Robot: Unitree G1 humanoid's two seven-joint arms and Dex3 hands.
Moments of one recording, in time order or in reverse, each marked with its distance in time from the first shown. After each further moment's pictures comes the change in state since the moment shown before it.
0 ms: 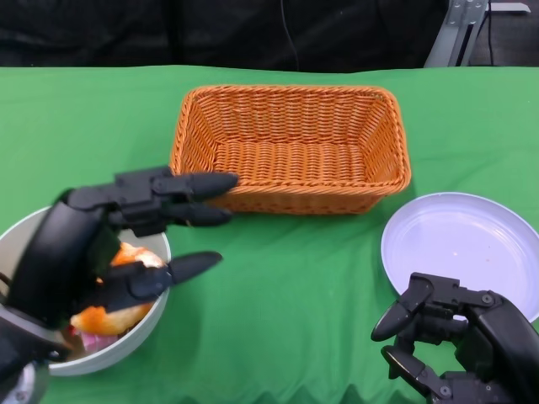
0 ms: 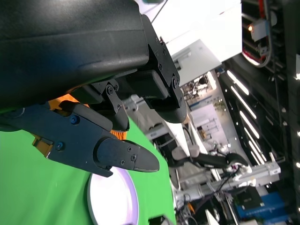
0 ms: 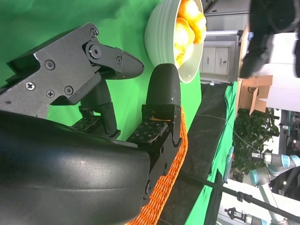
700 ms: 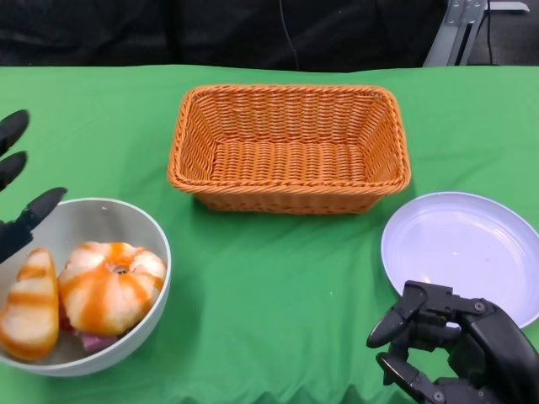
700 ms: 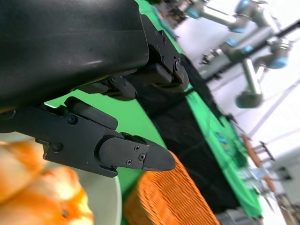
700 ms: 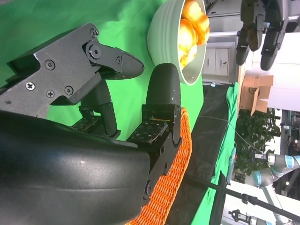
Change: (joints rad) left arm -0.144 0.072 0.204 0.453 0.260 0.109 0.315; right arm -0.009 0.015 0.020 0.079 -0.002 -0.059 0.003
